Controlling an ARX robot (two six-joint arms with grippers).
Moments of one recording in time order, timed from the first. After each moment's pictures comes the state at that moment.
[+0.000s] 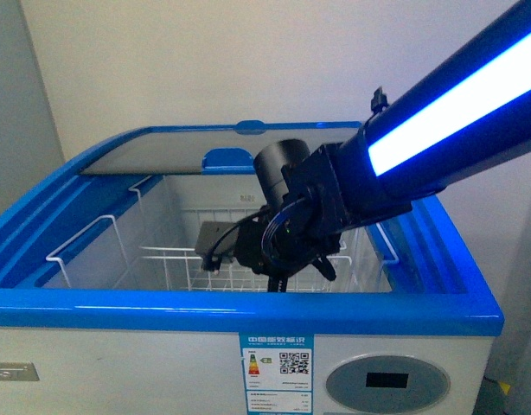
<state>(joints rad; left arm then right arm) 0.00 0.01 0.02 0.00 0.00 -0.01 0.41 2.49 1.95 -0.16 0.00 -1.06</state>
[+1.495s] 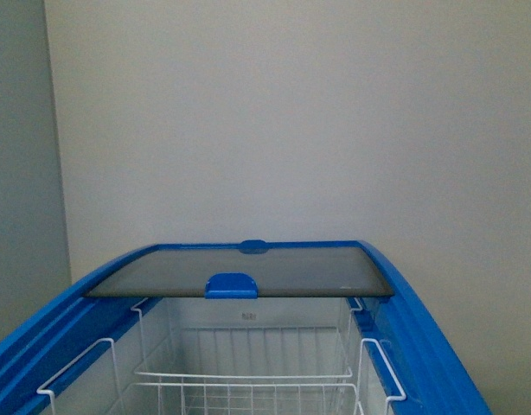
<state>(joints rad) 0.00 0.01 0.02 0.00 0.00 0.00 -0.22 0.33 0.28 0.03 -0.21 0.01</state>
